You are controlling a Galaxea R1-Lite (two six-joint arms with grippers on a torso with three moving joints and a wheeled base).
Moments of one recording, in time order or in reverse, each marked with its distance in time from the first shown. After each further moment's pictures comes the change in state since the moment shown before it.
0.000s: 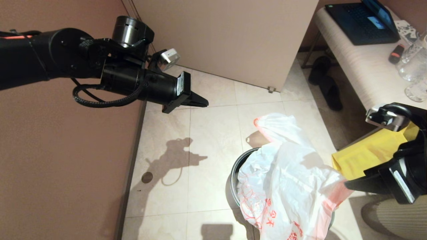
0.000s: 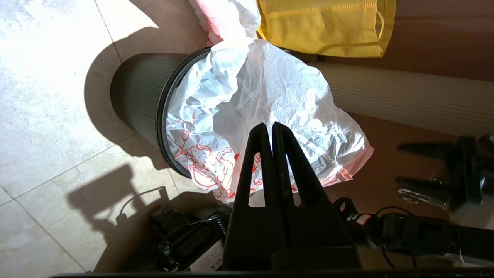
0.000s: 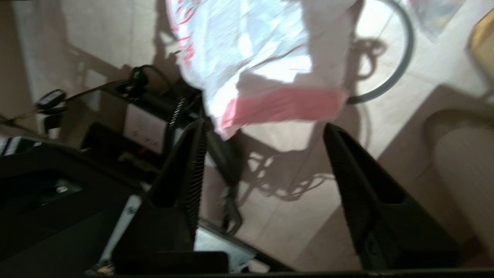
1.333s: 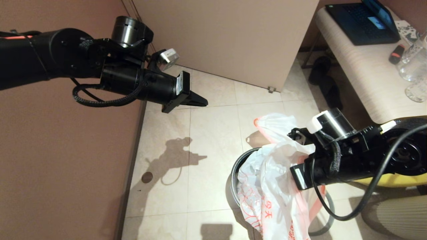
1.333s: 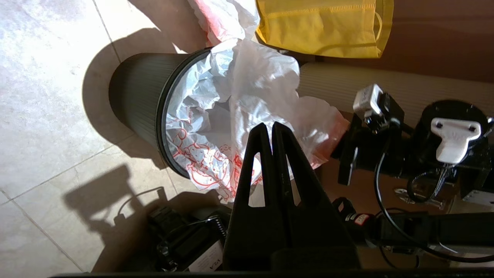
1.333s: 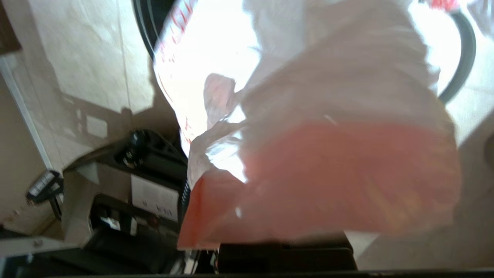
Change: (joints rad) left arm 0.001 0.004 -0.004 0.000 -0.007 -0.002; right arm 0.092 0.428 0.045 -0.431 -0.089 0.205
